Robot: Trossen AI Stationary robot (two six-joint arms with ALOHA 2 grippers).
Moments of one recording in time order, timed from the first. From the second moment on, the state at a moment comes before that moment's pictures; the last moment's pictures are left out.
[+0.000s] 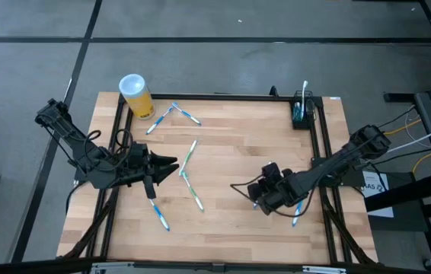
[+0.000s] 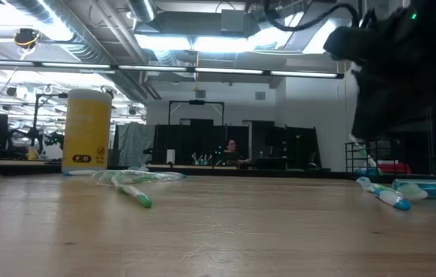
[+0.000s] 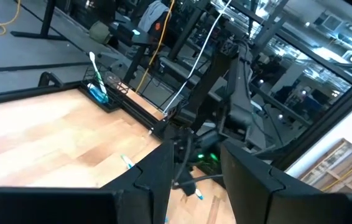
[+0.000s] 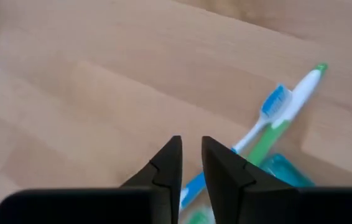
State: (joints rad) left arm -0.71 1.05 1.01 -0.12 -1.03 -0.72; right arm 0.54 1.59 0.97 -0.81 0.55 1.66
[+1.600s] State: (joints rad) left arm -0.81 0.89 1.01 -0.13 -0.91 -0.52; right arm 0.63 1.75 0.86 -0.98 0.27 2.21
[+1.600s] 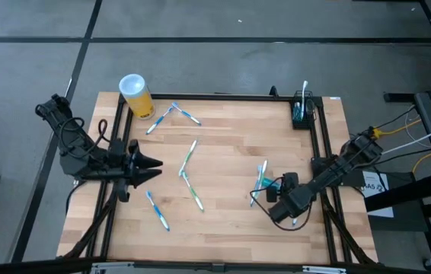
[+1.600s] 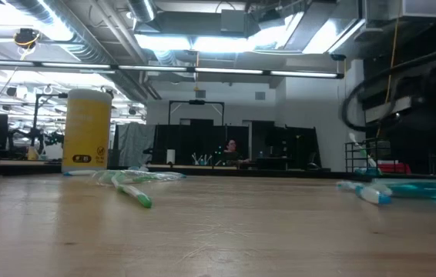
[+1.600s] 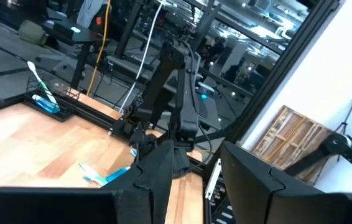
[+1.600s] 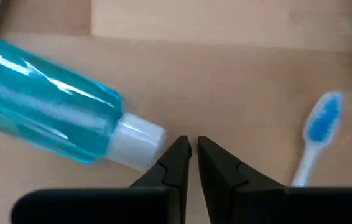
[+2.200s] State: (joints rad) left arm -0.79 0.91 1.01 -0.51 -0.98 -0.64; right arm 0.40 1.76 1.11 -0.80 0.80 1.84
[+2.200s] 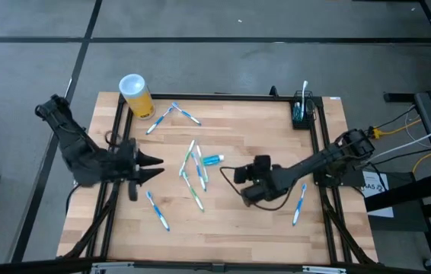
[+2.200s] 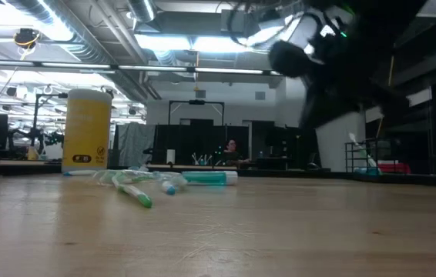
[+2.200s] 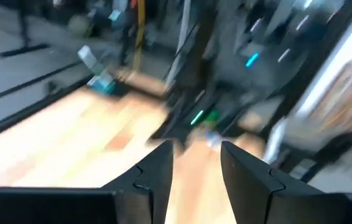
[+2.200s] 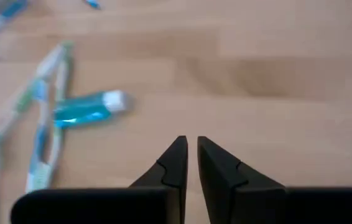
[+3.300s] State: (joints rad) left arm -0.09 1.52 0.67 0.15 -0.24 -0.14; right arm 0.67 1.75 1.38 -1.05 0.93 1.93
